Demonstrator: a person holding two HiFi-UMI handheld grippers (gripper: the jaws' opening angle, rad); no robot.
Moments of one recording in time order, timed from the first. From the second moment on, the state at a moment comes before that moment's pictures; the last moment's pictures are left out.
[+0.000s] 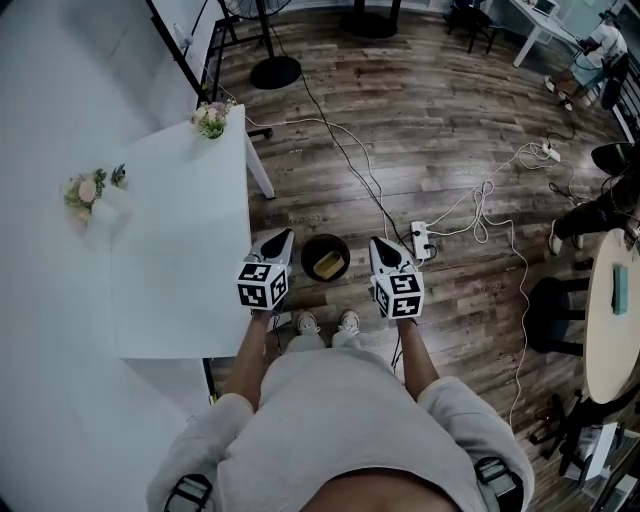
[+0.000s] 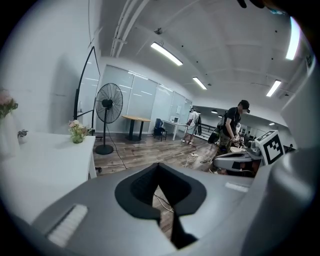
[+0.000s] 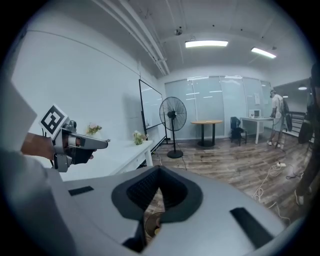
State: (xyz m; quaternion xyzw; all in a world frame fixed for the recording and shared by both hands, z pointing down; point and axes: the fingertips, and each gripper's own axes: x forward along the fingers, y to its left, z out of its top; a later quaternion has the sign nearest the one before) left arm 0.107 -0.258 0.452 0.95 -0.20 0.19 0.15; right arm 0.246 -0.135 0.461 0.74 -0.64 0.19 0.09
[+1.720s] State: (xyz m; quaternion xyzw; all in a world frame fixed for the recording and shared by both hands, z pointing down) left arm 0.063 -0.261 0.427 0.95 -0.23 0.16 0.16; right arm 0.246 -0.117 0.432 0.75 -0.63 0.16 0.11
